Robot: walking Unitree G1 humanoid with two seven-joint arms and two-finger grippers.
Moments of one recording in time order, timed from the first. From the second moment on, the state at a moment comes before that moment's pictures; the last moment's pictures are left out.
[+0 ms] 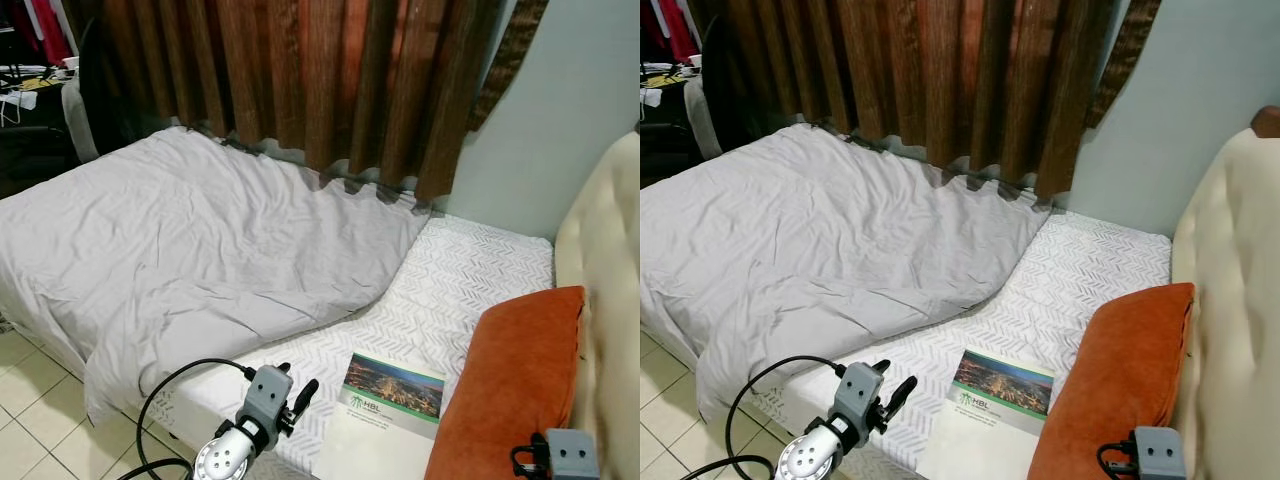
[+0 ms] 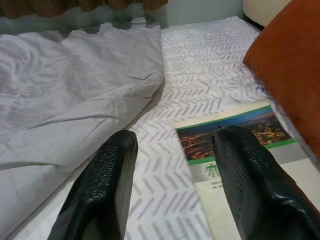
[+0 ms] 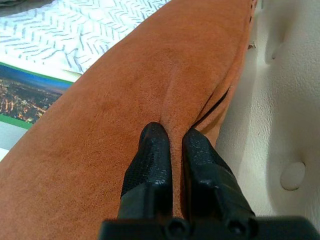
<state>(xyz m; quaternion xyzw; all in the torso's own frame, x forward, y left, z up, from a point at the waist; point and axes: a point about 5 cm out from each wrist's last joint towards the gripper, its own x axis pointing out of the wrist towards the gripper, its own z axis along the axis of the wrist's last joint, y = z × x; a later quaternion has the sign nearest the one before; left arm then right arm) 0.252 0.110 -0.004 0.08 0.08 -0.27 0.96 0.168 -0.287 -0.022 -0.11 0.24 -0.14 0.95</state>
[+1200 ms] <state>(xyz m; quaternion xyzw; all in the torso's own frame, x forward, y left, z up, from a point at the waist) 0.255 0.098 -0.003 0.08 0.09 -0.30 0.95 0.182 -0.316 -0.019 -0.17 0.26 -0.19 0.93</state>
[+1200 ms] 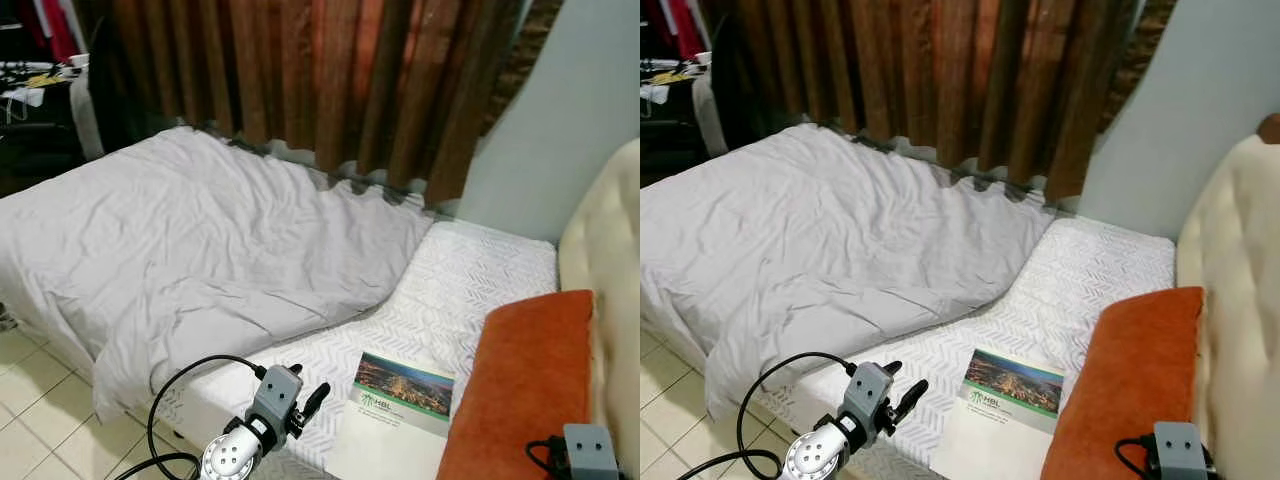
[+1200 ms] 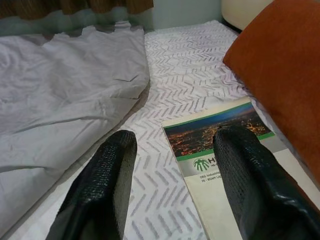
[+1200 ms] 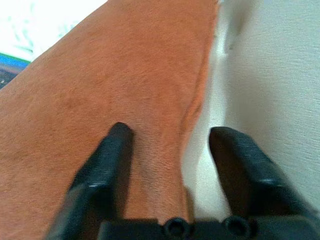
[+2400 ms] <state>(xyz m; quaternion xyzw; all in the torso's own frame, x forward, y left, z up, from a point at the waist) 0.278 0.115 0.011 0.09 0.10 -0.24 0.96 0.210 -0.248 0.029 -0.17 0.08 -0.08 0.98</state>
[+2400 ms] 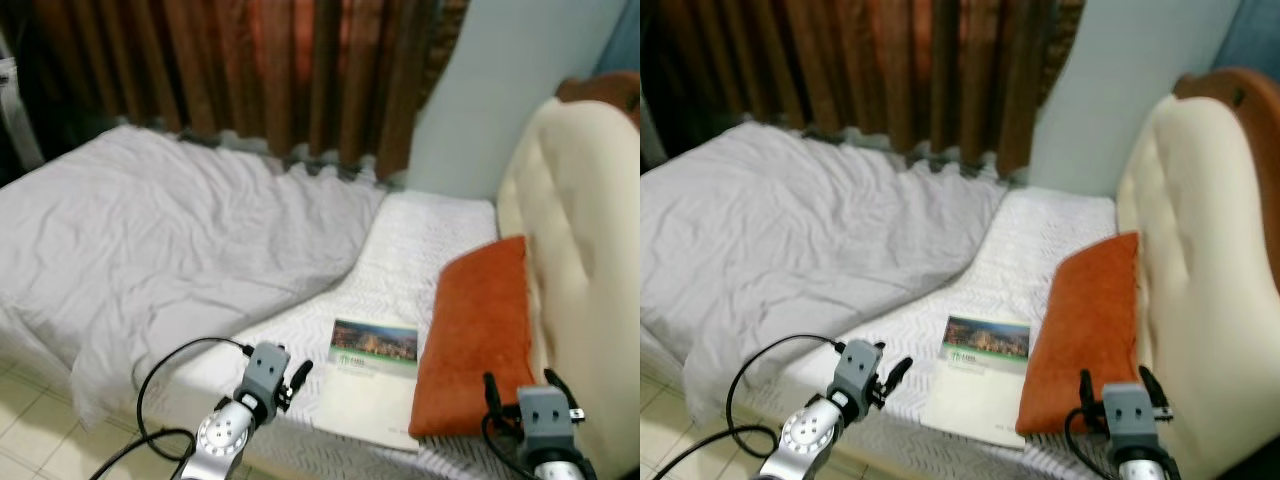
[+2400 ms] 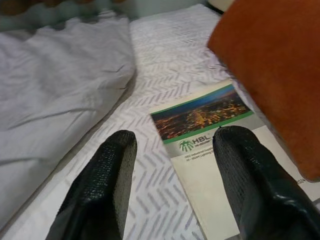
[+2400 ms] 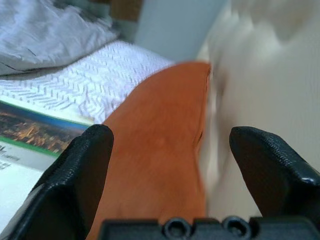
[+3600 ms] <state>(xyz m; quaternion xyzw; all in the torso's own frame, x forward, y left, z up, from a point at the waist) 0.293 0.128 0.021 0.08 0.10 -0.18 0.98 0.232 -0.212 0.021 -0.08 0.11 -0.01 0.99</state>
